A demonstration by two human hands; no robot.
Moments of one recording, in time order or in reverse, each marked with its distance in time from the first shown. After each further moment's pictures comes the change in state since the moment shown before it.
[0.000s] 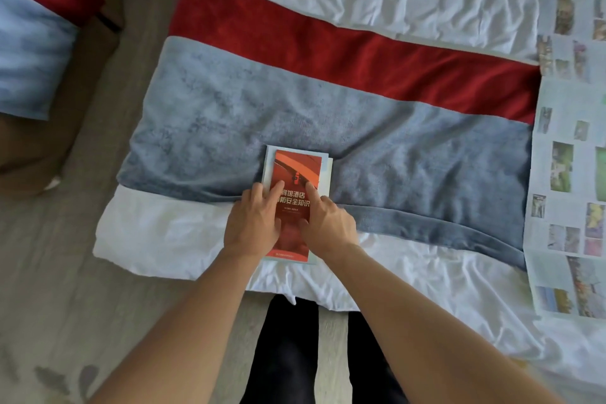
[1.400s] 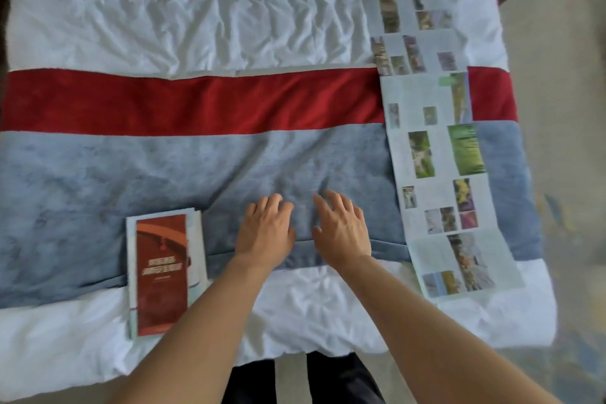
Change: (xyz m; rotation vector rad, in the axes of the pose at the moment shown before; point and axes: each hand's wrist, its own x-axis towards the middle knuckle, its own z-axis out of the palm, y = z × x) left_hand 0.089 0.257 0.010 0.156 -0.069 0.350; right_hand -0.014 0.238 -0.108 -0.030 0.263 0.111
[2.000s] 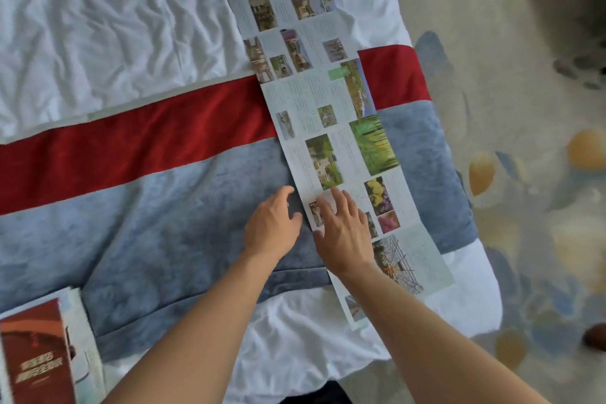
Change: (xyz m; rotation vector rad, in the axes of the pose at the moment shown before) left_hand 0.127 0.179 0.028 -0.462 -0.085 -0.099; right_hand 0.007 0.188 -0.021 0.101 0.008 0.245
